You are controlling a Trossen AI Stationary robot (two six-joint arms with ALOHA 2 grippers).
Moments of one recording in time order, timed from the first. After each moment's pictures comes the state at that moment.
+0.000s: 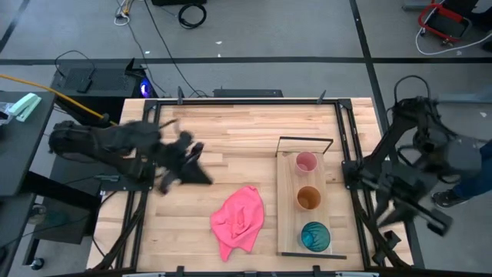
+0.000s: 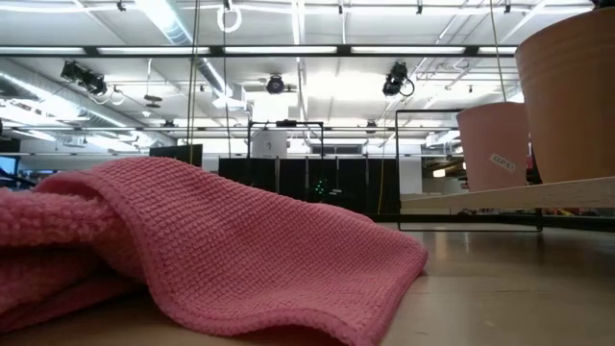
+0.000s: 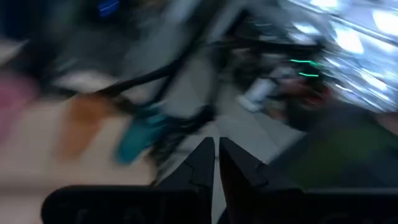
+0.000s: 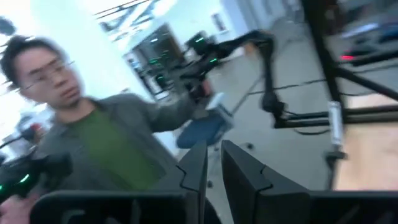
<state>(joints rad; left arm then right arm) -0.20 1.08 1.22 -0.22 0.26 -0.58 1.11 1.07 1.52 -0.51 0.41 0.55</state>
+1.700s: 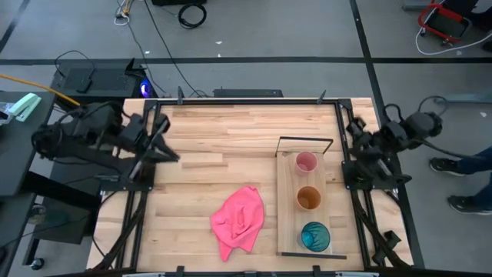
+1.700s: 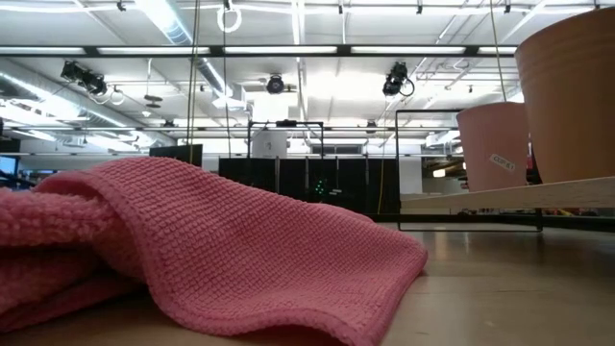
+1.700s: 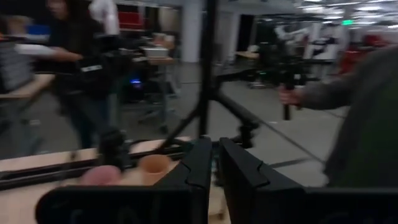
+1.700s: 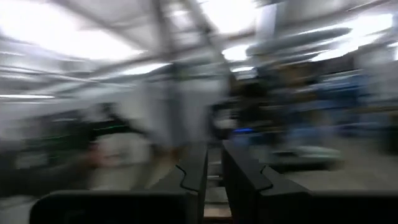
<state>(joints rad) -0.15 0.80 1.22 -0.39 0.21 -0.07 0.54 0.37 0.70 0.04 0.19 0.05</state>
